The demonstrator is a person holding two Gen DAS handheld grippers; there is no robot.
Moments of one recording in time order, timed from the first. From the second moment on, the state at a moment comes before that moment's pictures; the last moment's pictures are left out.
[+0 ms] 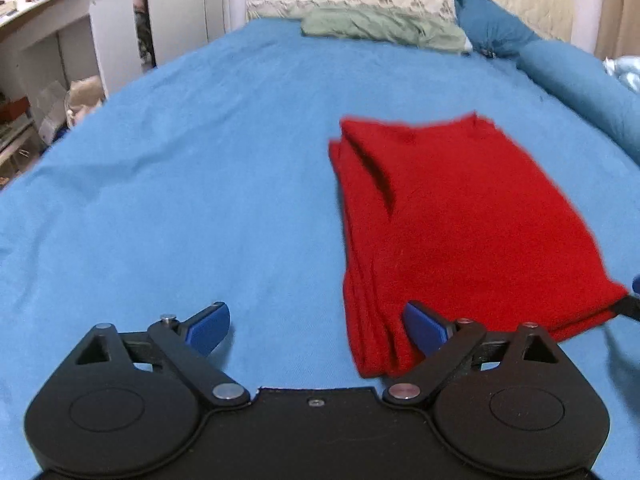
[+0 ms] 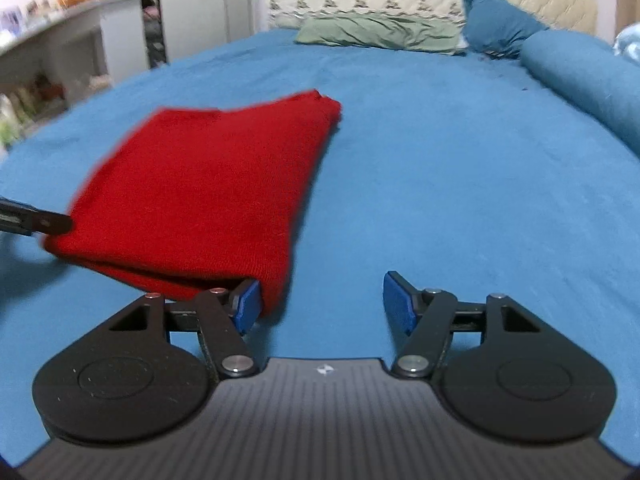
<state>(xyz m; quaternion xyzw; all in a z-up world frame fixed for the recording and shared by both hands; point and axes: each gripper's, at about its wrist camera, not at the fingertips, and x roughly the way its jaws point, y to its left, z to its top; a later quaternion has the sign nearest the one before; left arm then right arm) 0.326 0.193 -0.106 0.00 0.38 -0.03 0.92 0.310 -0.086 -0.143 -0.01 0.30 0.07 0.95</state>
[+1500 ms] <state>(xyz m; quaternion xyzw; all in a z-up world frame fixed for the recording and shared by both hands) 0.224 0.052 -0.035 -0.08 0.35 -0.21 0.91 0.243 -0.196 -0.037 0.19 0.32 0.21 0.90</state>
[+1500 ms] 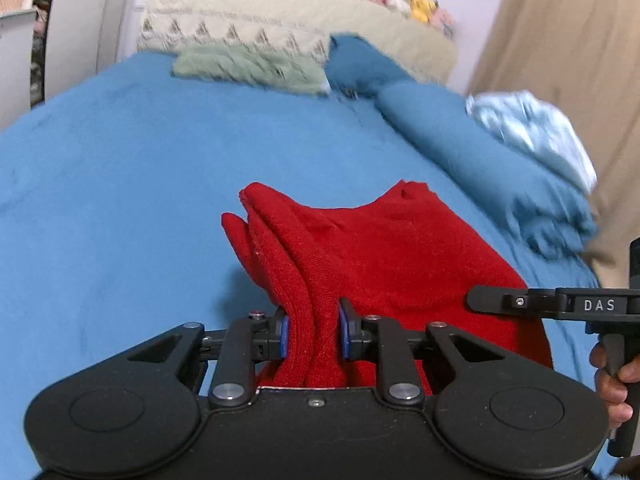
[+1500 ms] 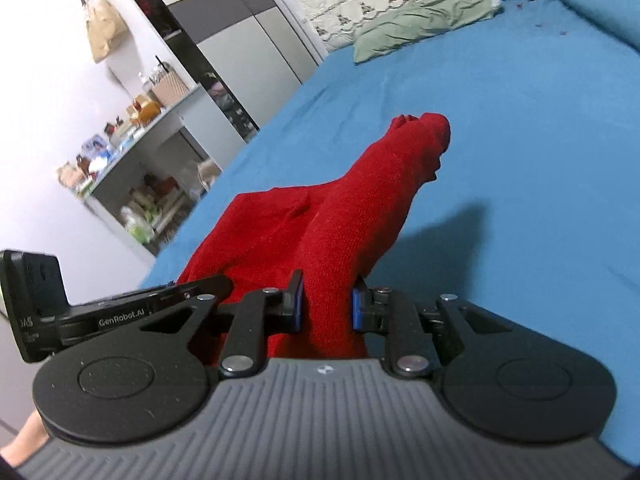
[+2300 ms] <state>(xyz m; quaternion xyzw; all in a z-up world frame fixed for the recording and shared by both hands) 0.193 0.023 -0.116 0.02 0.39 -0.10 0.92 0.166 -0.233 -0.121 0.07 0.35 0.02 0.93</state>
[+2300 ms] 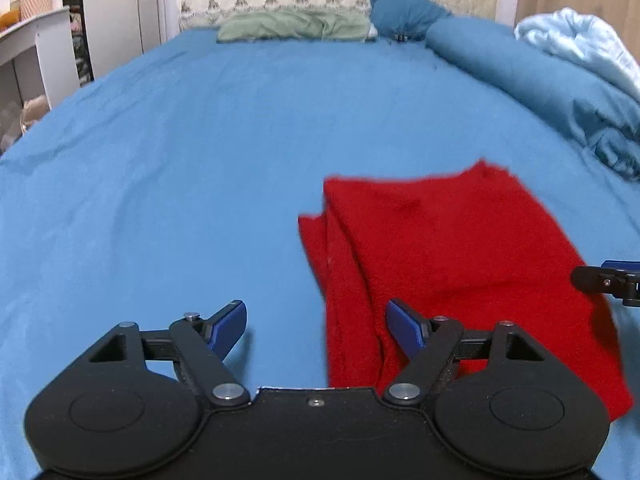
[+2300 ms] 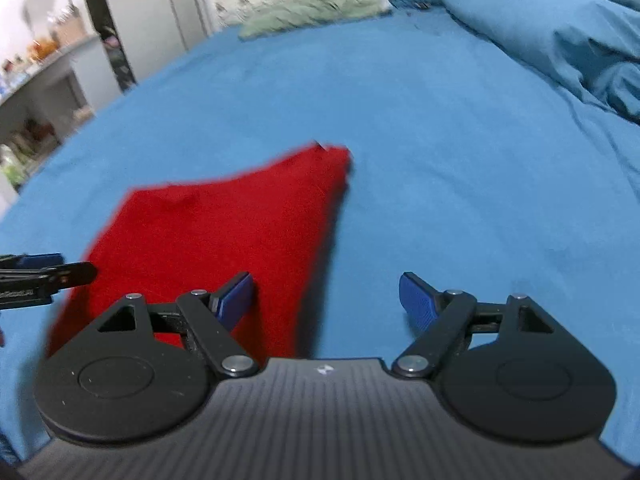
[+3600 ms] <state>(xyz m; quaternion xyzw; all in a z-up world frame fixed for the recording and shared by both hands) -0.024 0.036 0.034 0.02 0.36 -0.07 0.93 -0.066 -0.177 0.015 0.03 0.35 -0.04 0.93</state>
